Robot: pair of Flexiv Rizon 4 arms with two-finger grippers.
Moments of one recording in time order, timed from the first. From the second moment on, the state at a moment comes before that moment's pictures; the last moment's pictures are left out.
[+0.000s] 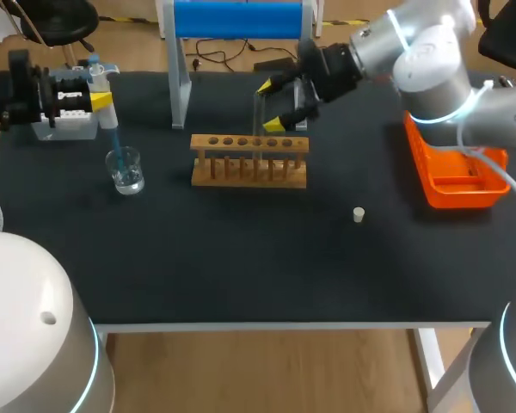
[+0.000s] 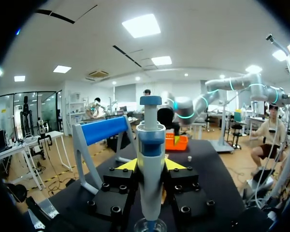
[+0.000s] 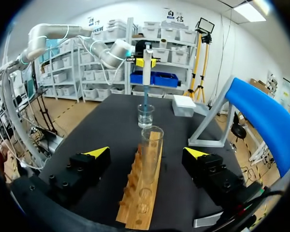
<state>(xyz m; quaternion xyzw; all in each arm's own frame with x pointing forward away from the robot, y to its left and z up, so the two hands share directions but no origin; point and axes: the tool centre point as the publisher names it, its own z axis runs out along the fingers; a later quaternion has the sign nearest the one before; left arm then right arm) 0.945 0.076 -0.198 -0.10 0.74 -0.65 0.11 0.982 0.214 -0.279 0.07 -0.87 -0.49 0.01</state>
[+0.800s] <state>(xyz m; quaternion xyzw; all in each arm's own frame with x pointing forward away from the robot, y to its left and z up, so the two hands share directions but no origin) 0.945 0.076 -0.198 -0.10 0.74 -0.65 0.11 0.988 0.237 -0.306 0.07 -0.89 -0.45 0.02</state>
